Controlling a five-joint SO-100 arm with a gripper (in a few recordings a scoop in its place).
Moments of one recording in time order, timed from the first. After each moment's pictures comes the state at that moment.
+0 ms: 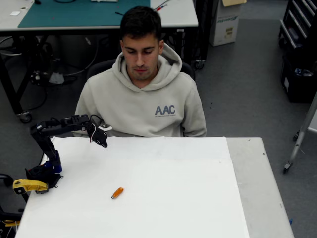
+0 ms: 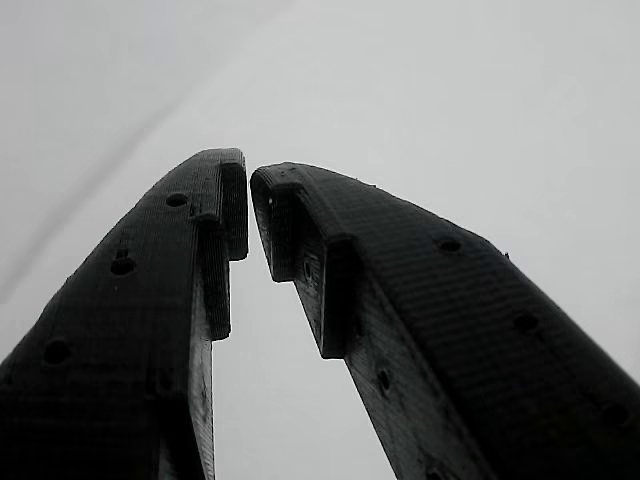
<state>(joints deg) 24.1 107.7 107.3 65.9 -22.3</state>
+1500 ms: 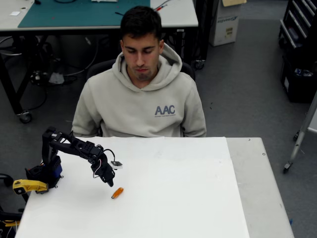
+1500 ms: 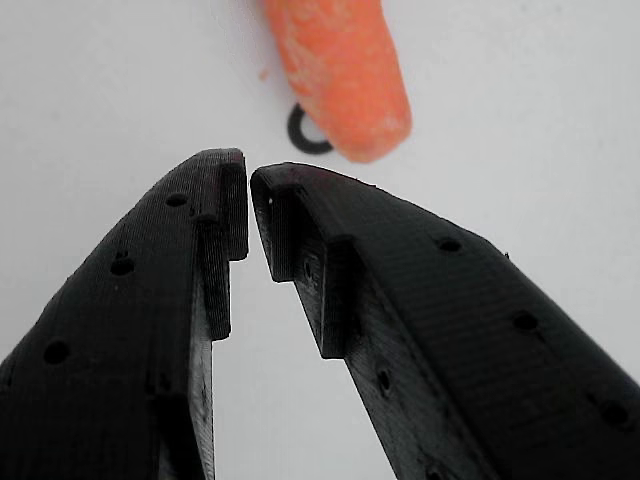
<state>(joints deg) 59.0 85.3 88.2 66.7 -44.7</state>
